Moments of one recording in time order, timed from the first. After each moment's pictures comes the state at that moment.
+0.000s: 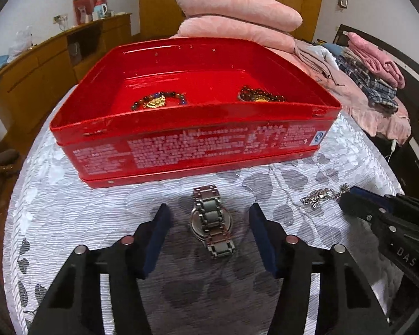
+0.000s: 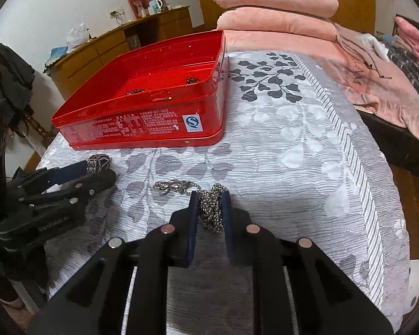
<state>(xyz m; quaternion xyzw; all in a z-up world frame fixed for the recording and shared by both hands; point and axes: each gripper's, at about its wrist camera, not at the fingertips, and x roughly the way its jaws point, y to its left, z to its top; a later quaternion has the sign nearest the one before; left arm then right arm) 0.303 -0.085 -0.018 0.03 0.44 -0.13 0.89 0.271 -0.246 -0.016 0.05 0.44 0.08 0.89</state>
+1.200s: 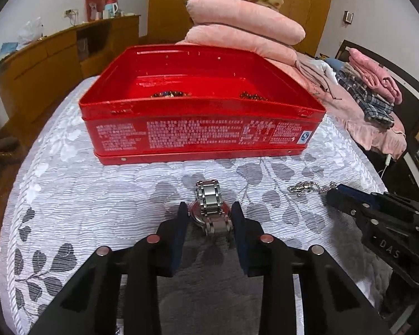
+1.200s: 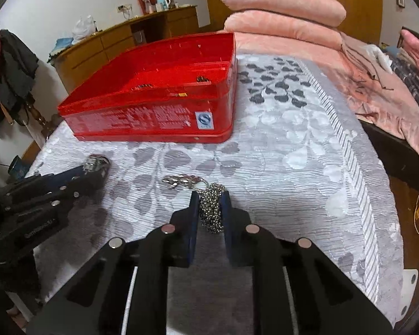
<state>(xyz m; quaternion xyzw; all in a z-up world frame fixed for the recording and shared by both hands) 0.274 -0.068 -0.008 -0.01 0.42 -0.13 0.90 0.258 -0.234 -0.007 0.02 0.43 0.08 0.90</state>
